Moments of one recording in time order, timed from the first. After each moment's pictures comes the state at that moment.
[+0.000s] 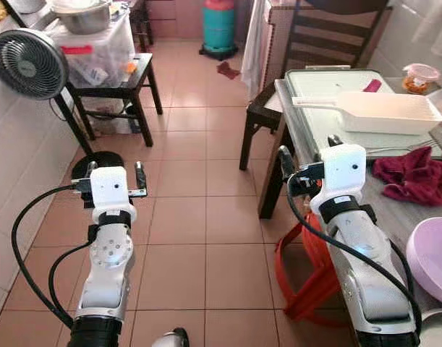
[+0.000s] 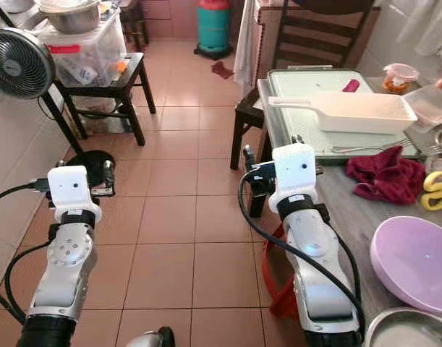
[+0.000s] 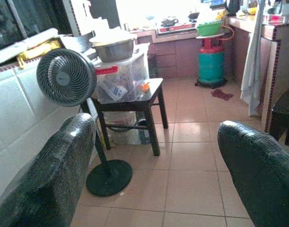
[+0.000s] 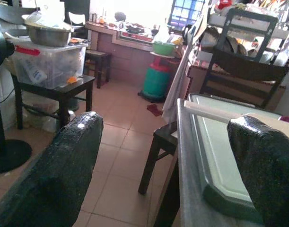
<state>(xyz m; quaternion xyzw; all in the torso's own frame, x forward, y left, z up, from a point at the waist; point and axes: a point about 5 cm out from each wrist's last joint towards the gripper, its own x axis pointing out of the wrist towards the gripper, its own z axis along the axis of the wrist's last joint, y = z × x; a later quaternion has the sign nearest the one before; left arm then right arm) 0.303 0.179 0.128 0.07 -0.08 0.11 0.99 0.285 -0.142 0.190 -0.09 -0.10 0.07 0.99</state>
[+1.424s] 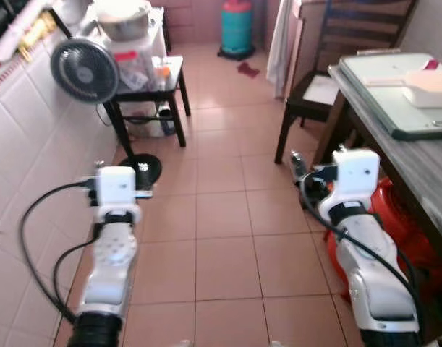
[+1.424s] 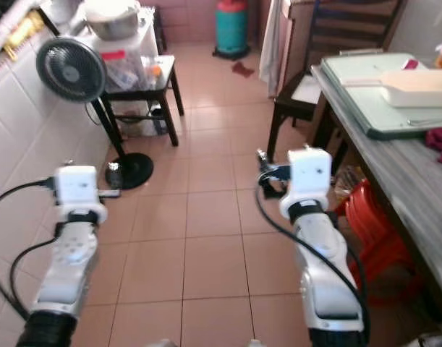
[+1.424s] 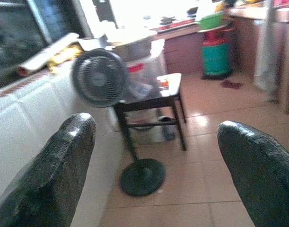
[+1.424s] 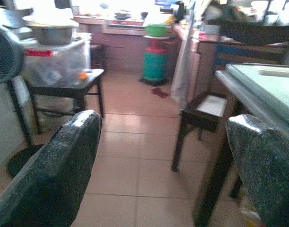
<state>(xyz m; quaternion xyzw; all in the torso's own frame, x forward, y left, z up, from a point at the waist) 0.308 0.173 0.123 0.09 -0.06 0.08 0.99 0.291 -0.160 0.173 -0.05 -0.06 0.03 1.00</state>
